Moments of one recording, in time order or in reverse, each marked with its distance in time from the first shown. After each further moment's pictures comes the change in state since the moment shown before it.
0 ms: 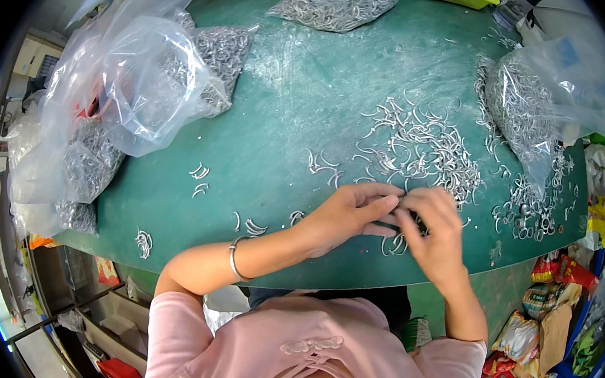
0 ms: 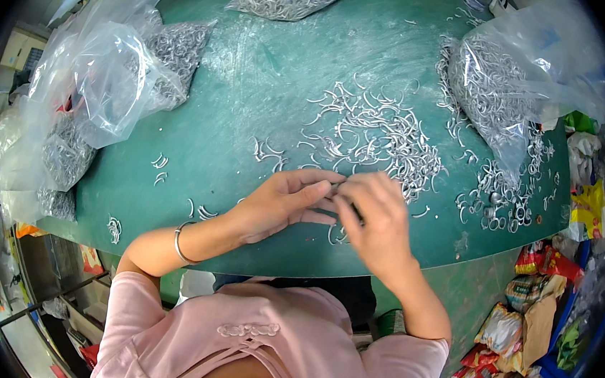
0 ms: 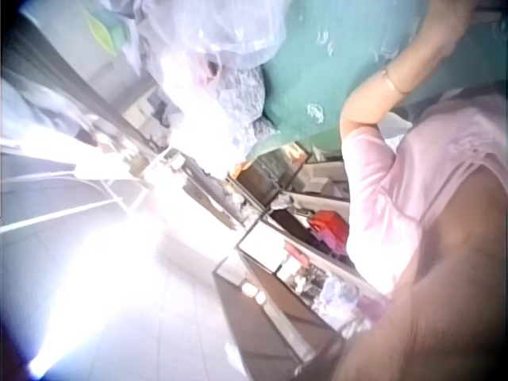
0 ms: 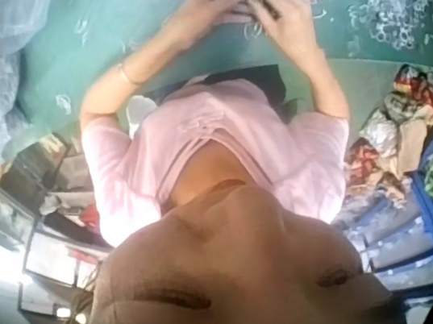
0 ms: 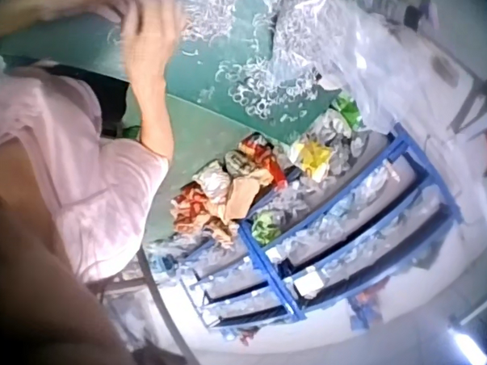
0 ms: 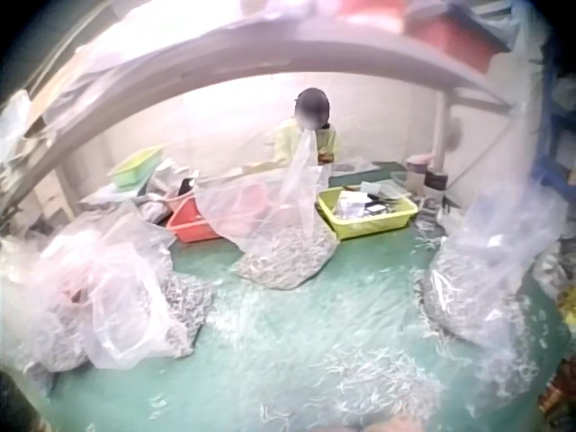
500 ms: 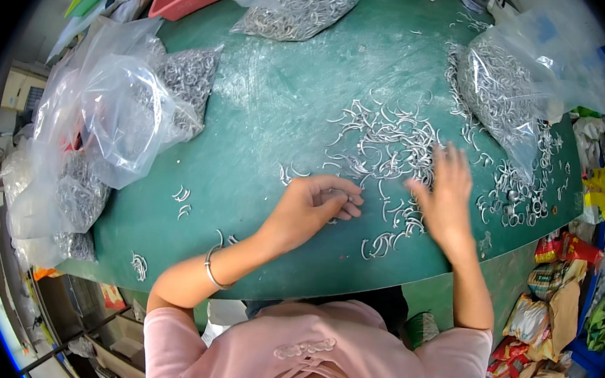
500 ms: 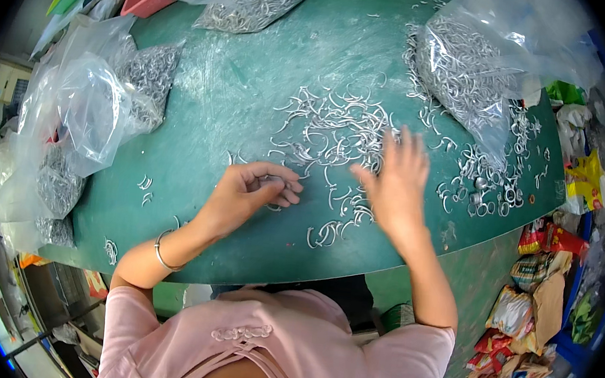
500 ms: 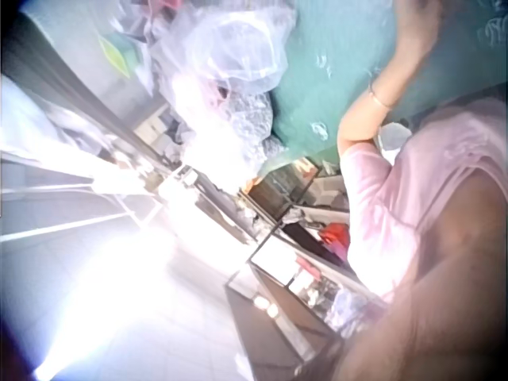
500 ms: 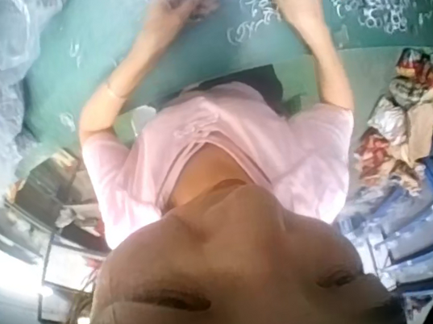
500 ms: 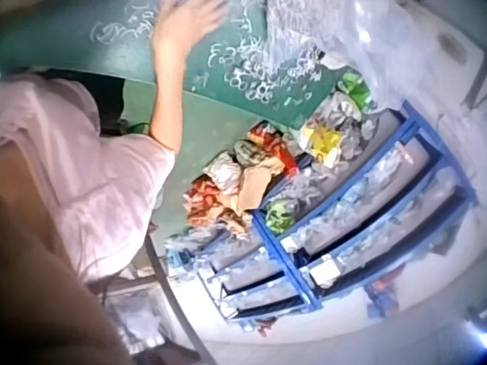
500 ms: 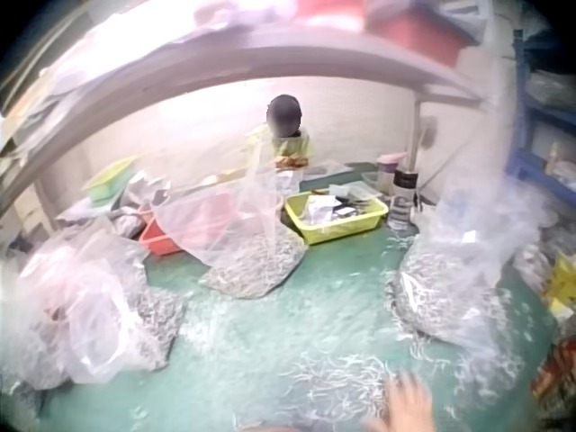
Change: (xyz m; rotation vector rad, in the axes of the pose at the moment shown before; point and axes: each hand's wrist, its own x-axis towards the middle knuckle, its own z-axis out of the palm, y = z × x) left_hand 0.003 0.021 -0.011 0.507 0.049 0.167; right_hand -0.017 0.068 -0.010 -0.551 -0.084 0.424
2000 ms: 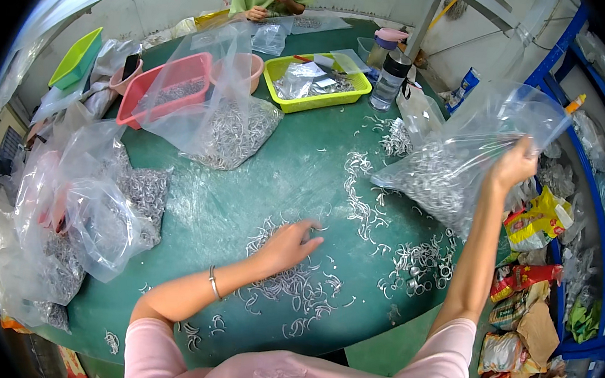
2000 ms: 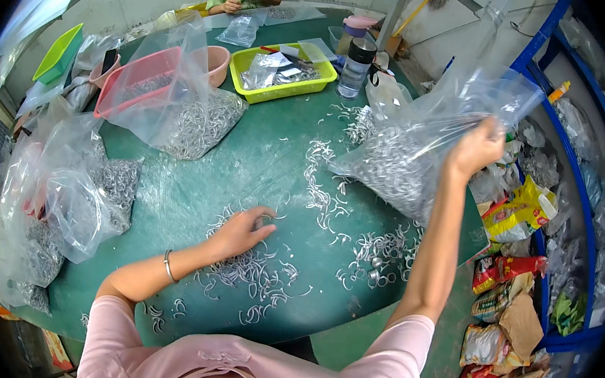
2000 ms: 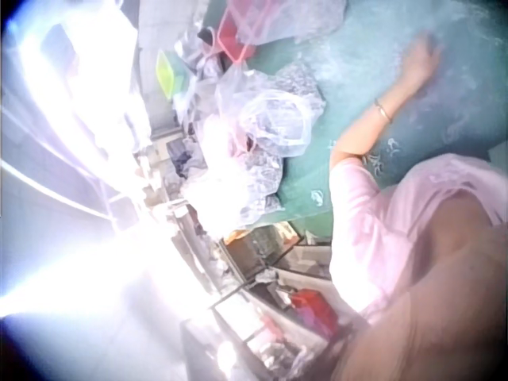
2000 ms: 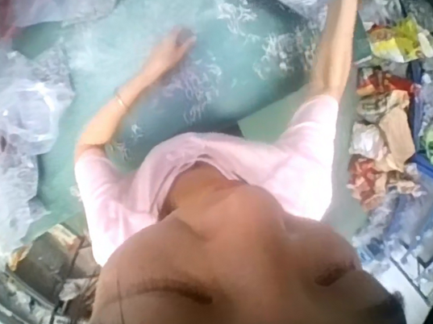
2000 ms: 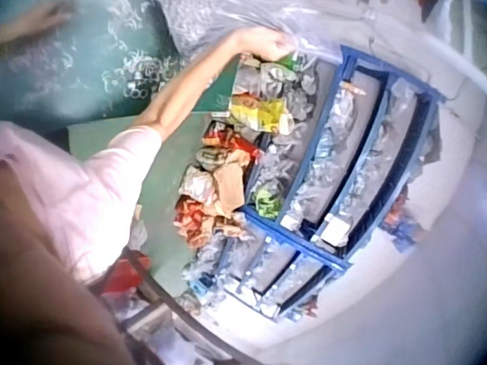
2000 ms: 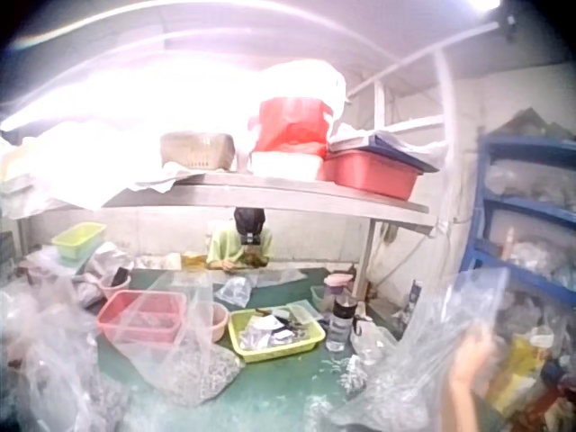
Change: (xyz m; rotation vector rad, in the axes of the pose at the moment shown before) left_hand 0.131 0.040 0.034 0.772 -0.013 0.316; right_hand 0.197 0.174 -0.222 0.587 1.488 0.284
